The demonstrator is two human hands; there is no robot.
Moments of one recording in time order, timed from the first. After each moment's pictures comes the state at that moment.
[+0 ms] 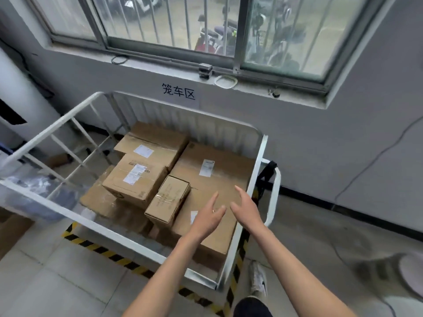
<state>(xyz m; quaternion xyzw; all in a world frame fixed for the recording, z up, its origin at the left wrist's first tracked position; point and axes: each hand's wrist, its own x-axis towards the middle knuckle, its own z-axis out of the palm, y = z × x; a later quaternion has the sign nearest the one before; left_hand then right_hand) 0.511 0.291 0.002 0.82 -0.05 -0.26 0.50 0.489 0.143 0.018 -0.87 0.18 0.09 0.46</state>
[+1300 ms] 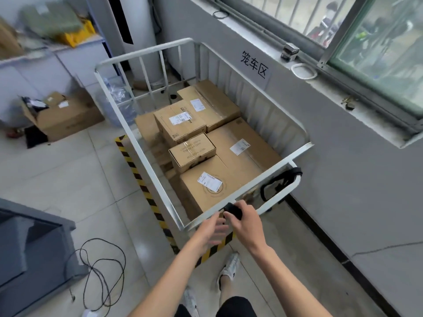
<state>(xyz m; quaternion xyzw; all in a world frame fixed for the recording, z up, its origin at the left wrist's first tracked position) 0.353 0.168 -0.049 0.52 0.38 -0.27 0.71 0.399 0.033 -0.018 -0.90 -0.16 0.09 0.39</state>
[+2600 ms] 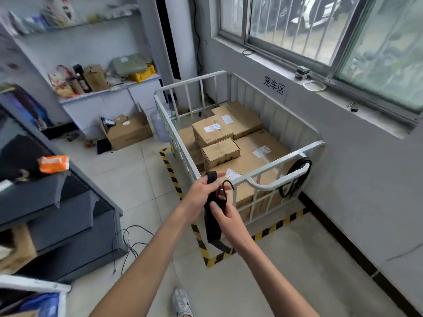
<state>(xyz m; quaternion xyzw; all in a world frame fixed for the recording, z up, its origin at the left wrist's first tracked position) 0.160 0.132 0.143 0.61 0.20 0.00 0.77 0.167 0.005 0.099 -0.68 -0.18 0.30 0.65</state>
